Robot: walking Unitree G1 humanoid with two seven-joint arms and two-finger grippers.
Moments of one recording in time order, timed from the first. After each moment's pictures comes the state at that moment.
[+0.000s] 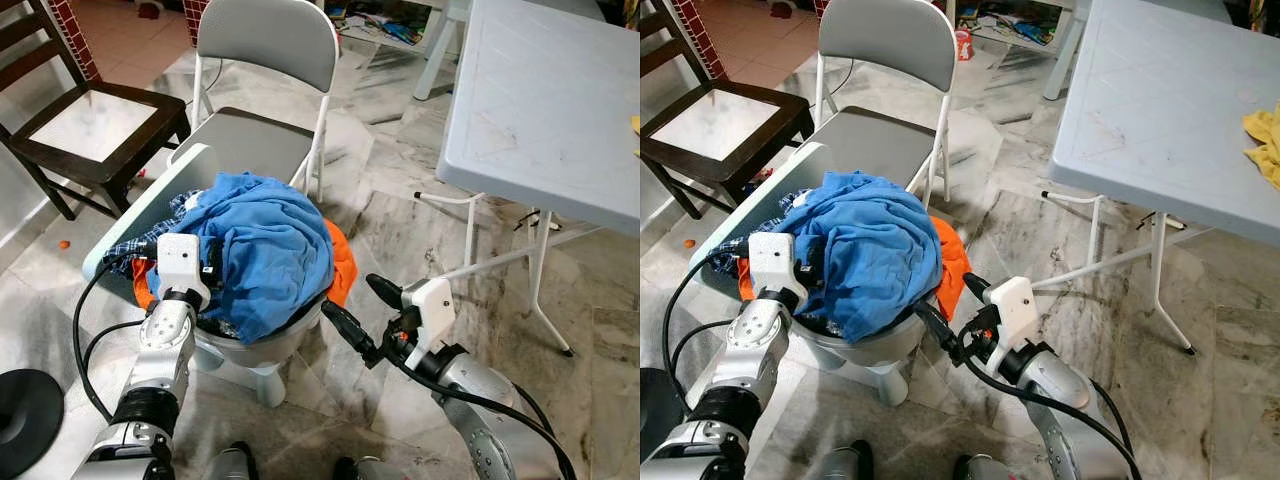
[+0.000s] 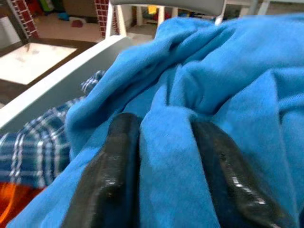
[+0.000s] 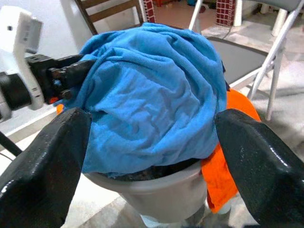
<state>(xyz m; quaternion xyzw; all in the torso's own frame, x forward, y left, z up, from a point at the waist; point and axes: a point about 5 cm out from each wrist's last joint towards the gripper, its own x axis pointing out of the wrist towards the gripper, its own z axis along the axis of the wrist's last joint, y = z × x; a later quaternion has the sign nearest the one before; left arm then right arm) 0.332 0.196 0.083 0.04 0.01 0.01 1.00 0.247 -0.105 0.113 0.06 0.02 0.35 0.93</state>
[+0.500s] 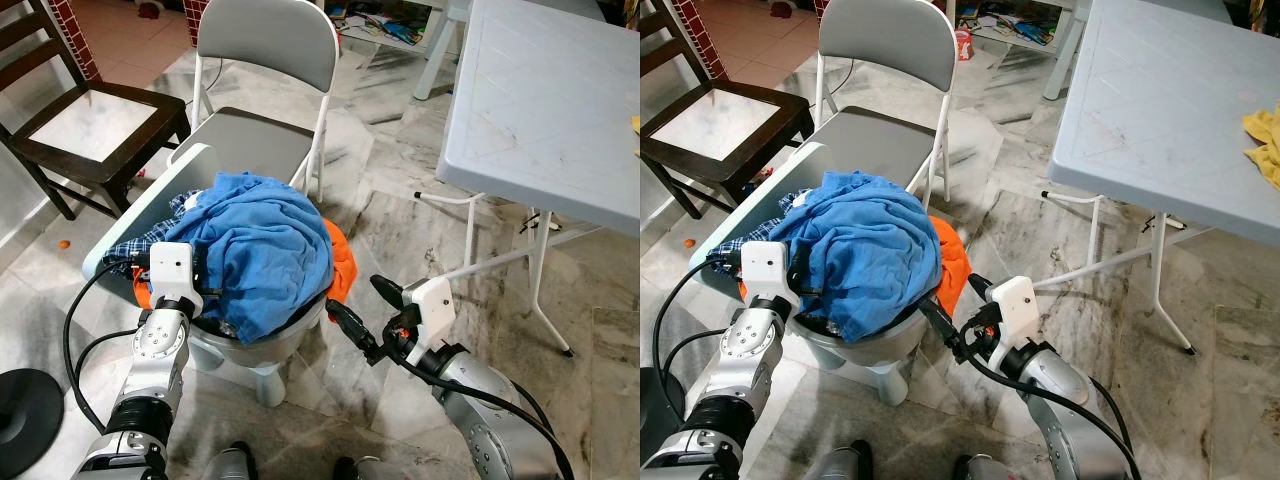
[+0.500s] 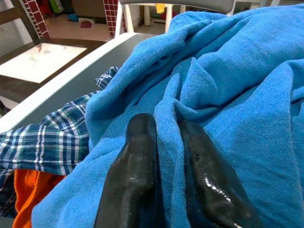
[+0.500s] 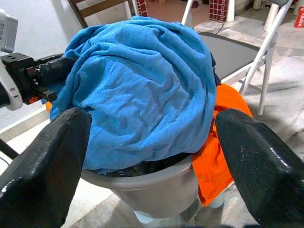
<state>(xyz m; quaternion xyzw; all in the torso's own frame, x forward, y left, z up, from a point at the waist) 0.327 0.203 0.079 0.05 0.01 0.02 1.00 0.251 -0.108 0.109 0.06 0.03 0.33 0.94</state>
